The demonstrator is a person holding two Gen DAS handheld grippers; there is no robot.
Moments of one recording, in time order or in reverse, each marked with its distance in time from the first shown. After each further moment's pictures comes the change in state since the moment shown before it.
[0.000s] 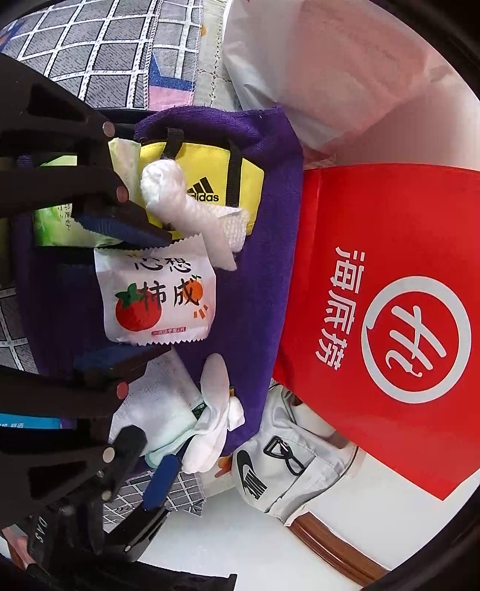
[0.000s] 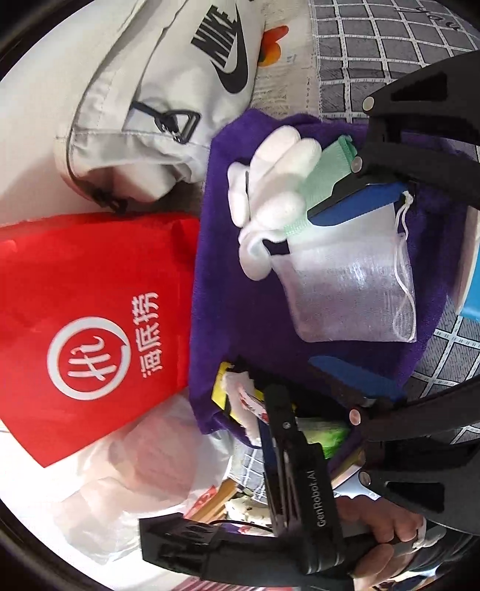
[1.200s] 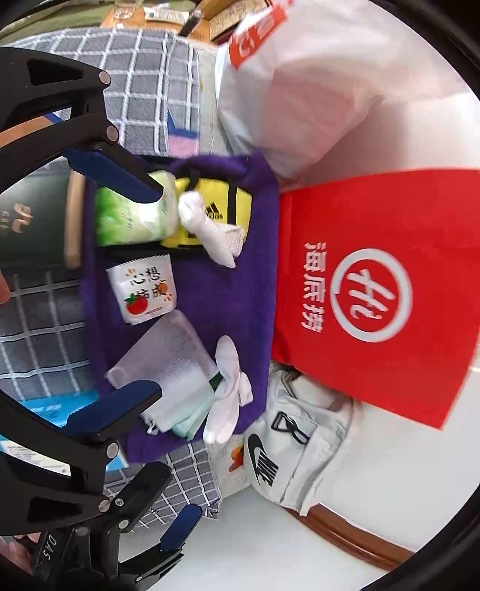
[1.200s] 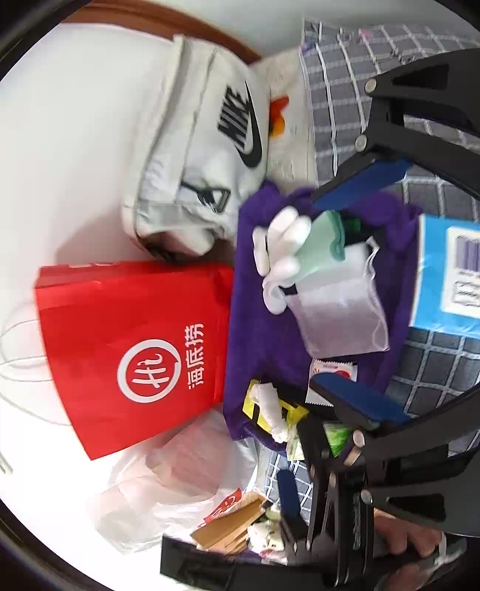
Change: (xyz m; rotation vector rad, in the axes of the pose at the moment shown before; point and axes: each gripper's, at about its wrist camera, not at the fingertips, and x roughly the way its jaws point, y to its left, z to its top) left arm -0.075 -0.044 -0.020 0.066 -0.048 0.135; right arm -0.079 0.015 -0.016 0.018 -0.129 -0.179
